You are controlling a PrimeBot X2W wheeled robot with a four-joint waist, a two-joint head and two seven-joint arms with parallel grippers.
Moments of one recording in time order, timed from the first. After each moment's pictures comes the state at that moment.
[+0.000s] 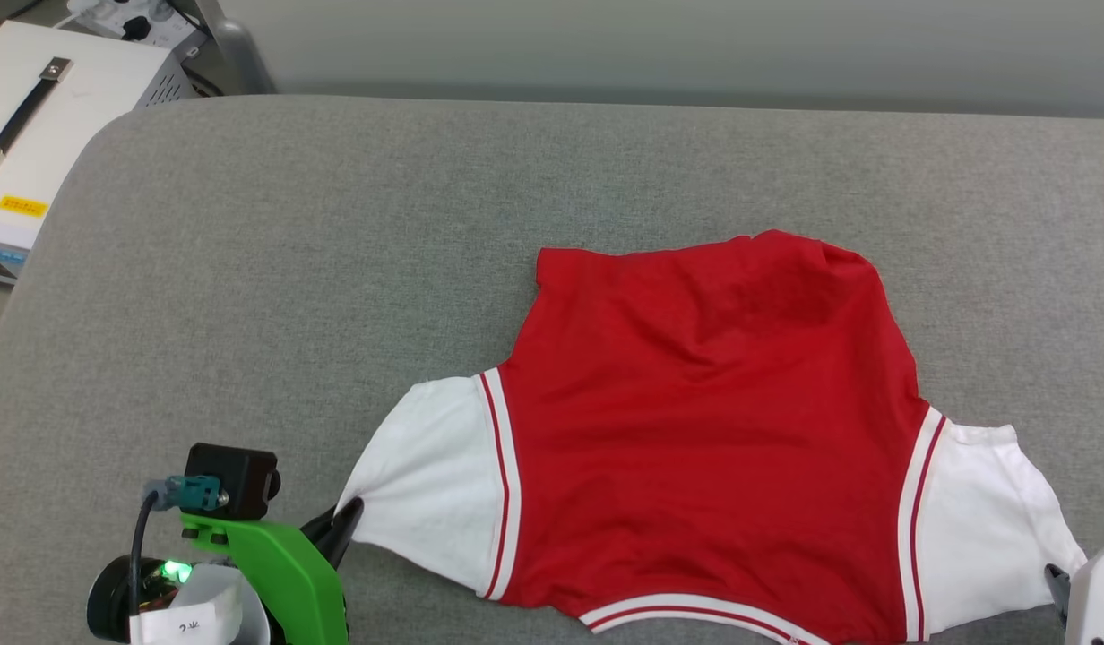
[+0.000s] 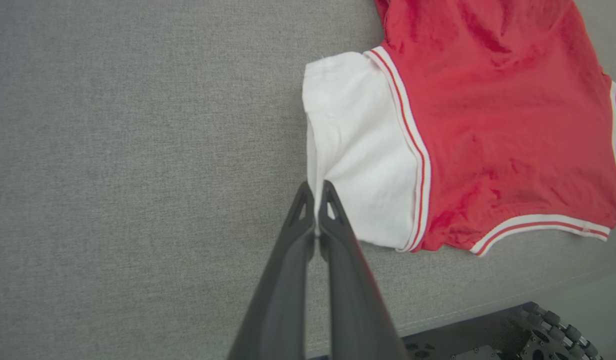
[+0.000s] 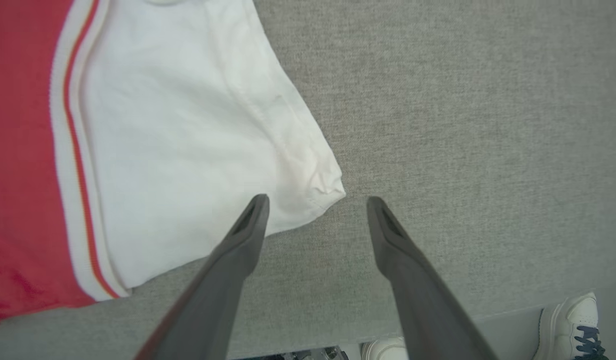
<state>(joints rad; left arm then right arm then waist) 0.03 0.63 -0.38 -0.36 -0.73 0.24 0.50 0.11 -0.15 -0.32 -0.13 0.14 0.13 0.82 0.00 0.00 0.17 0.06</state>
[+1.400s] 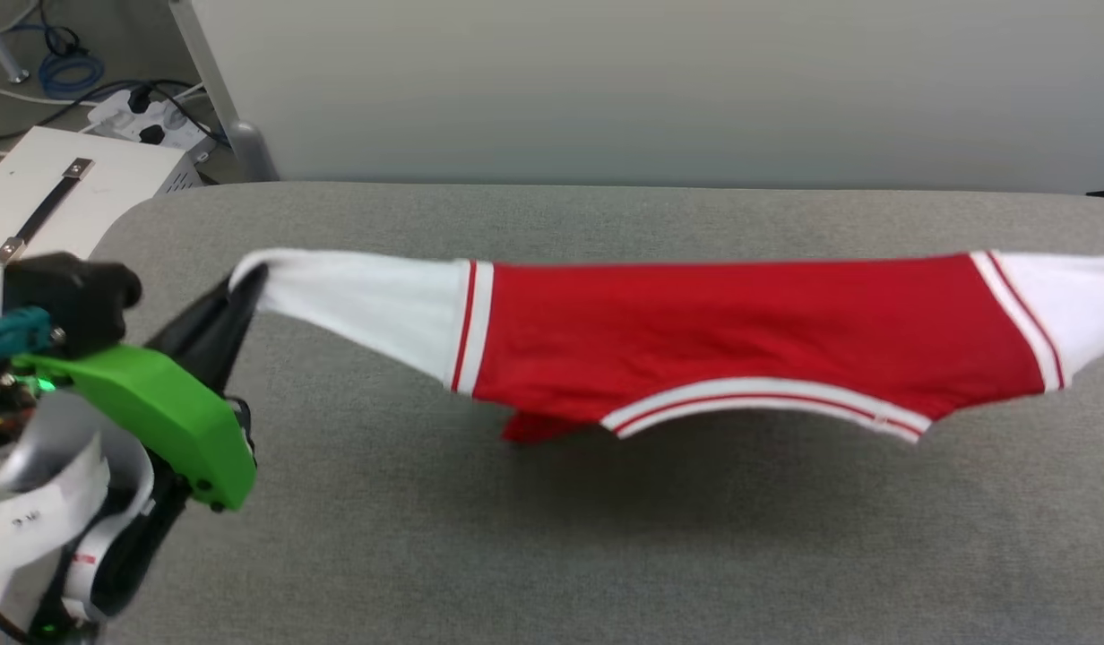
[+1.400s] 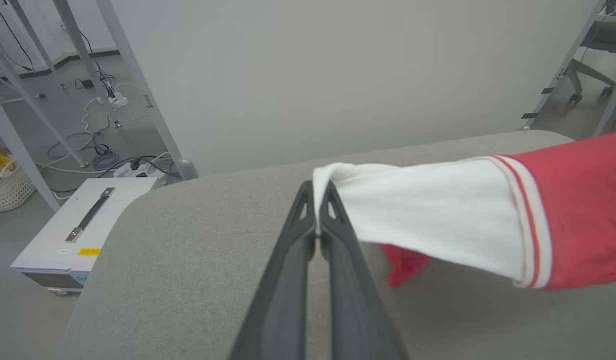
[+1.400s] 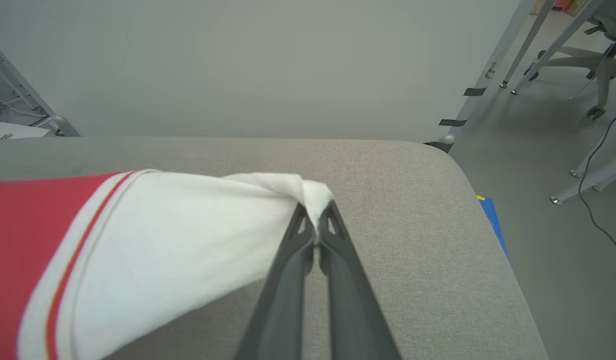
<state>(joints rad) -0.21 0.71 -0.25 -0.44 -0.71 0.21 0.44 -0.19 -0.40 -0.30 -0.25 0.44 0.13 0.75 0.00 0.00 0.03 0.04</state>
